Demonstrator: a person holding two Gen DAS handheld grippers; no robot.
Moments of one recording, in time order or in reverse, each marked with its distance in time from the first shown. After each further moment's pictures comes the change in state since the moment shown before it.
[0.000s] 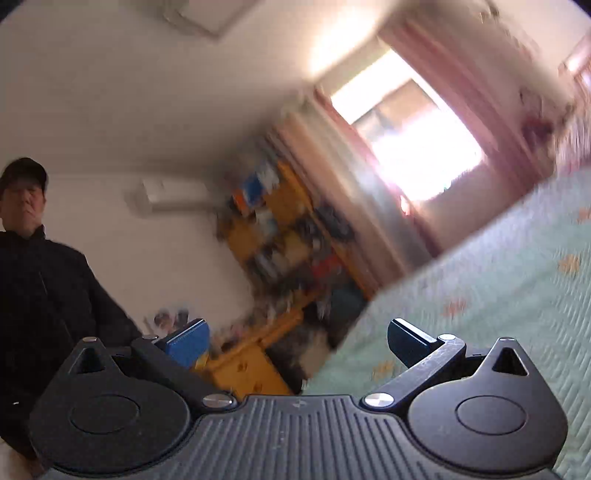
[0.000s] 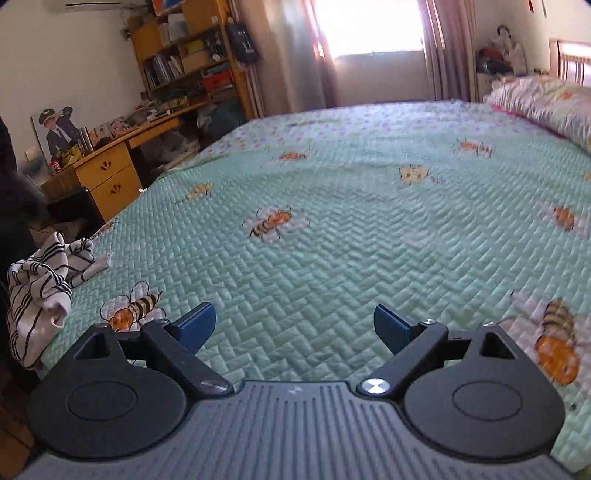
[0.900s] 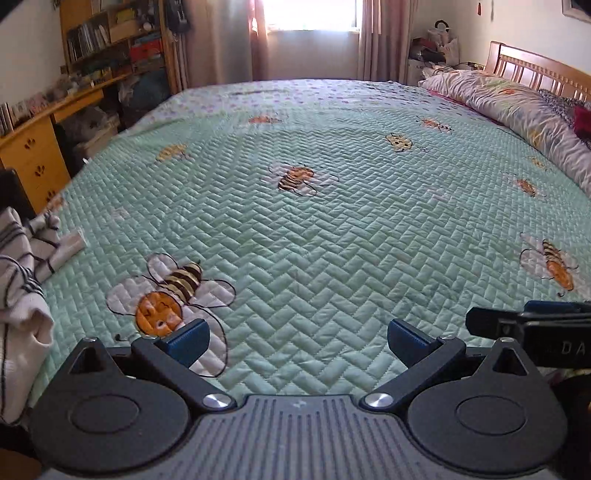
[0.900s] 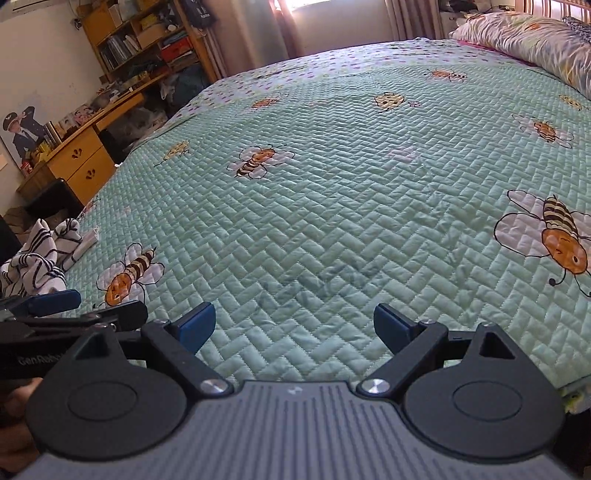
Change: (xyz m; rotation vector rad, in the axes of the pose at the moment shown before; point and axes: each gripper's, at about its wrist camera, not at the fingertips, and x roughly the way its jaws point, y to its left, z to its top) left arm 0.073 0.008 -0.111 -0.287 0.667 -0.746; right arm 0.007 0.022 -0.051 0.142 0.142 -0.063
